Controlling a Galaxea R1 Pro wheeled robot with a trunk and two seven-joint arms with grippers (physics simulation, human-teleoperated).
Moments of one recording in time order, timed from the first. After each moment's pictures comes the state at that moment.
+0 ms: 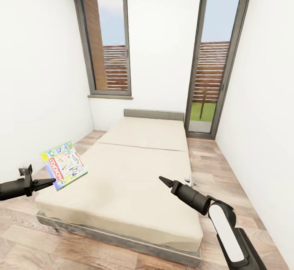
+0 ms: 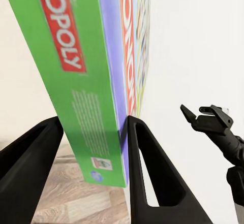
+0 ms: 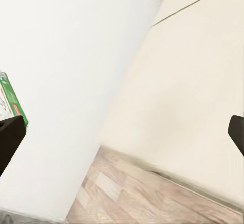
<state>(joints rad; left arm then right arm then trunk) -0.65 0.62 0.30 -0.77 0.06 1.00 -1.57 -0.30 0.01 0.06 -1.49 -0.82 0.71 0.19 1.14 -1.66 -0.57</state>
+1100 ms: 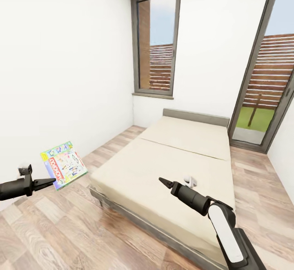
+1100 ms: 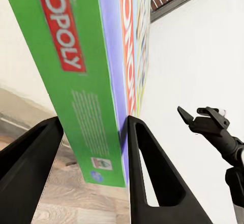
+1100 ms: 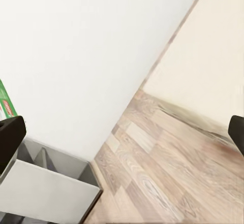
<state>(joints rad) -0.64 0.62 0.30 -0.77 0.06 1.00 -1.57 -0.30 0.01 0.06 -1.48 -0.79 0.71 0.19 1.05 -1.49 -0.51</state>
